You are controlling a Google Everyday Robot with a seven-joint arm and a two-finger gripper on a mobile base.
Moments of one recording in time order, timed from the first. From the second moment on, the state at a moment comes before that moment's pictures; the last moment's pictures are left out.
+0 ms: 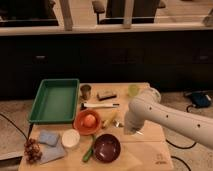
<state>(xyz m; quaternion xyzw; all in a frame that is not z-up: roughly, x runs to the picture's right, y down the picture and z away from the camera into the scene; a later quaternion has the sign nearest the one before) 0.109 0.214 0.713 -0.34 -0.07 0.03 0.94</state>
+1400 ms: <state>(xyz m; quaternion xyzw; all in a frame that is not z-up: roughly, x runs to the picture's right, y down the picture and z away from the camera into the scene) 0.126 0.196 0.765 -0.34 -0.06 0.06 0.94</state>
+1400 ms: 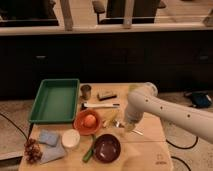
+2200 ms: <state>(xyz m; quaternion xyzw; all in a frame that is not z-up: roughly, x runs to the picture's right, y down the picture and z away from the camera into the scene) 0.136 0.221 0.825 -0.35 -0.05 0.06 0.93</state>
